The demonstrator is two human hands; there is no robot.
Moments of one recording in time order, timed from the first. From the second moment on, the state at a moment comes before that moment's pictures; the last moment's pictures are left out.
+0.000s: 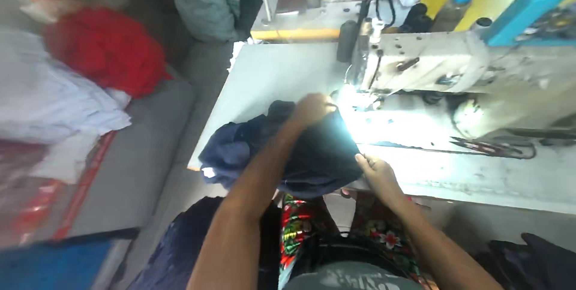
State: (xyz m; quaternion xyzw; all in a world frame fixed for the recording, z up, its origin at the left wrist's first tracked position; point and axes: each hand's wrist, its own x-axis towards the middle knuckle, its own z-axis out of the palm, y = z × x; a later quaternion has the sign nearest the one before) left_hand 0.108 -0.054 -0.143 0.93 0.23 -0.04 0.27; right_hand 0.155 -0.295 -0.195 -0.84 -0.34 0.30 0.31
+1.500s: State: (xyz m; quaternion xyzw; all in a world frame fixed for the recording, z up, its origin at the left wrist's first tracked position) left_hand 0.179 -0.048 -0.206 0.95 0.19 0.10 0.24; right_hand 0.186 -0.243 -0.262 -0.84 -0.50 -0.08 0.22
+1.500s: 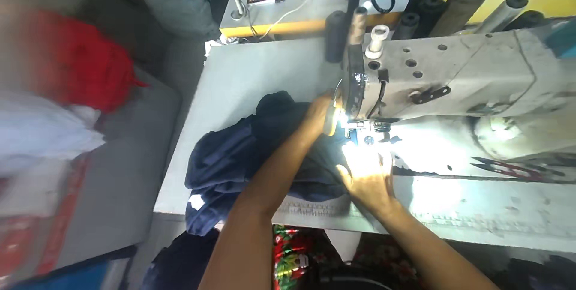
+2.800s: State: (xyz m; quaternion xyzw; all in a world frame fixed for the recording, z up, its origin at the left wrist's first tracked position) left_hand 0.138 -0.069 -0.227 0.96 0.14 -0.02 0.25; right_hand 0.173 -0.242 -0.261 -0.85 -0.48 -0.13 0.18
